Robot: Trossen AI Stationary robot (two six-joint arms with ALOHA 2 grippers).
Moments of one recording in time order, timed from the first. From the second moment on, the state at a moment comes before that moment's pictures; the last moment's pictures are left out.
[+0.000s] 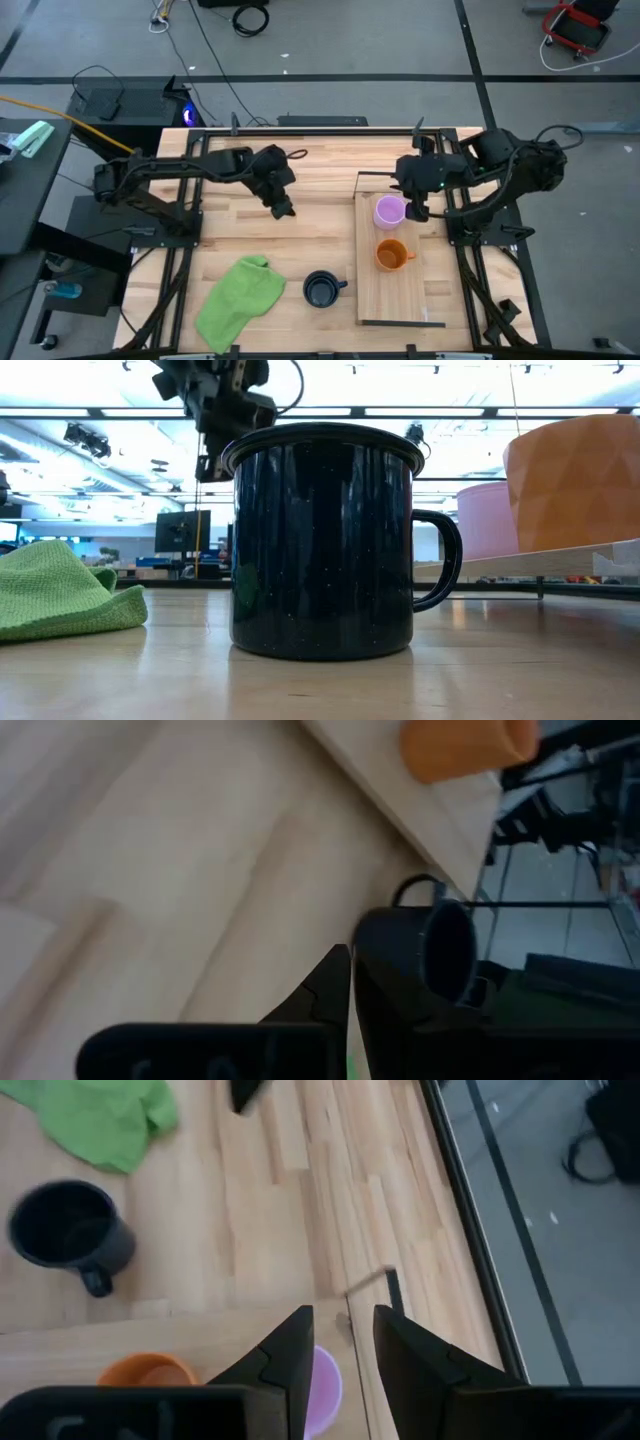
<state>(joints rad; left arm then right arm) 0.23 1.41 1.05 -0.54 0.49 -0.55 0.25 1.40 1.89 -1.51 0.40 0.25</state>
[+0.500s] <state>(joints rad) 0.08 1.41 1.05 -0.52 0.41 -0.63 0.19 1.17 1.86 -1.55 0.52 0.56</state>
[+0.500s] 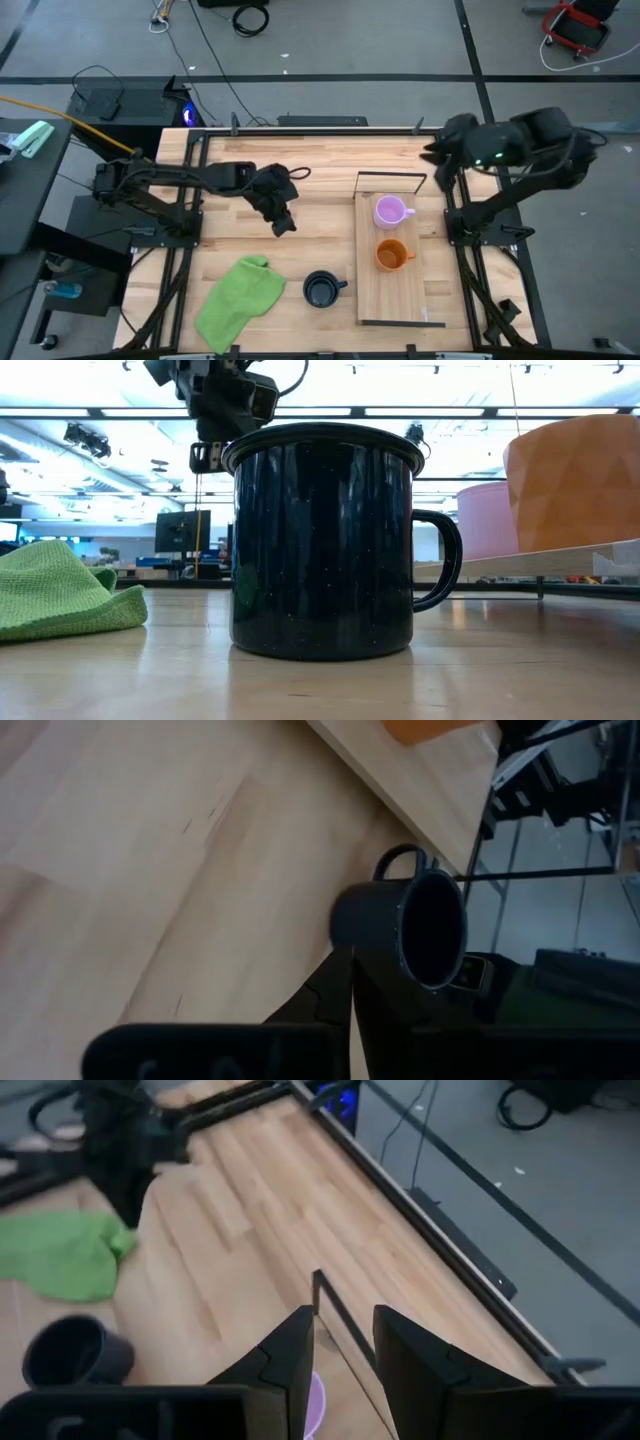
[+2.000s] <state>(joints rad) -0.35 1.94 1.78 -1.17 0.10 -1.37 0.19 0.56 1.24 -1.30 0.23 0.53</state>
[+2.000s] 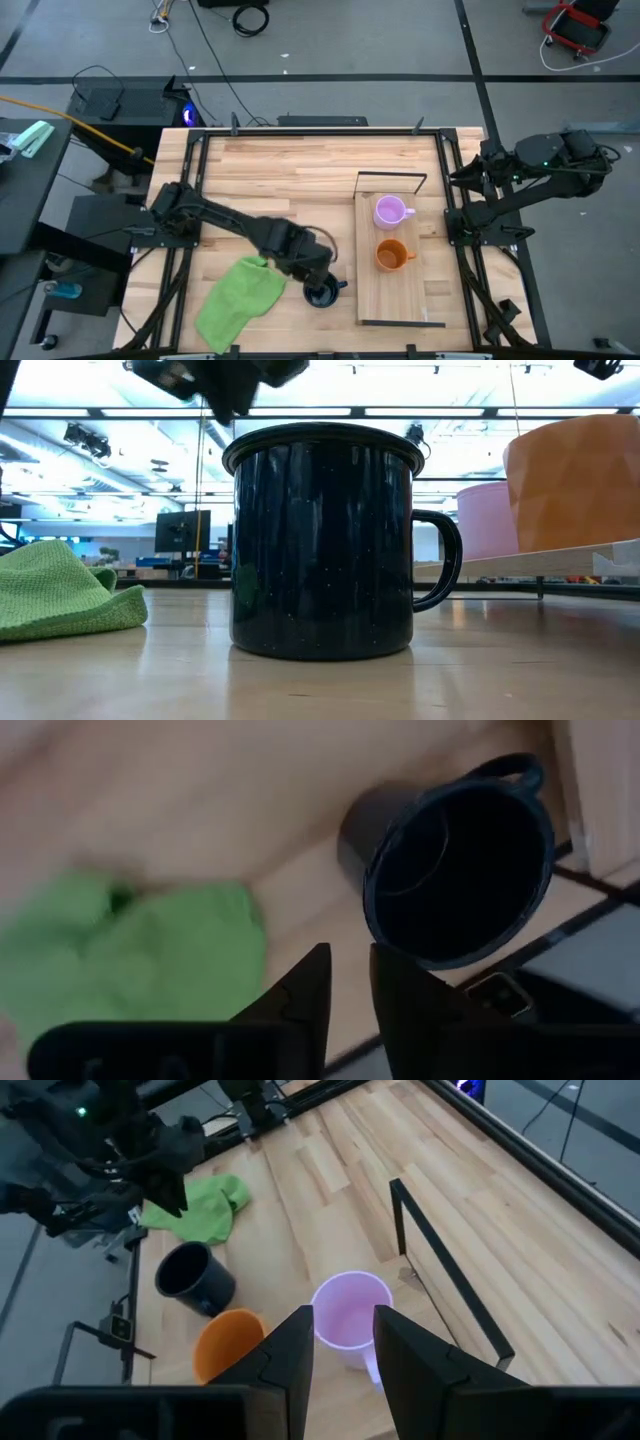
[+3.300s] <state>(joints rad) -0.52 2.06 1.78 -1.01 -0.08 -1.82 0.19 0.60 1.24 -1.30 0.20 0.60</state>
